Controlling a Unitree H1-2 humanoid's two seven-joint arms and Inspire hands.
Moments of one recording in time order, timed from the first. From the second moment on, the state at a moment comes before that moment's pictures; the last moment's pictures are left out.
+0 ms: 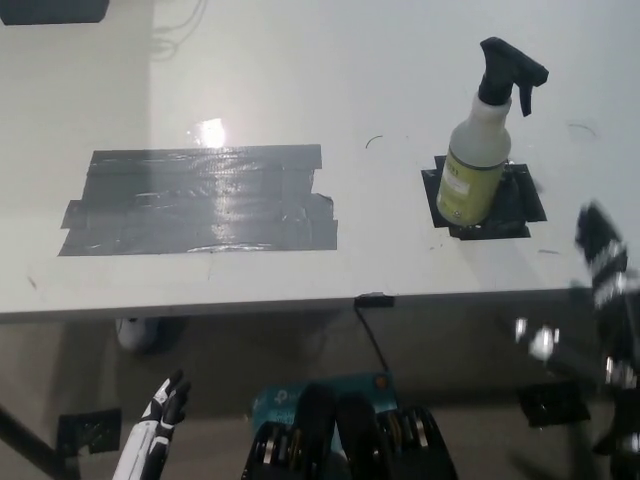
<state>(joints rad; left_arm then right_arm) 0.15 0.13 -0.04 0.00 0.13 -0.09 -0.02 -0.10 -0.09 -0.06 -0.28 -0.04 -0.10 0.03</state>
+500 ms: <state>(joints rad) 0.14 0.13 -0.04 0.00 0.14 -0.09 -0.02 -0.53 -0.12 -0.11 0.24 -0.04 0.04 0.00</state>
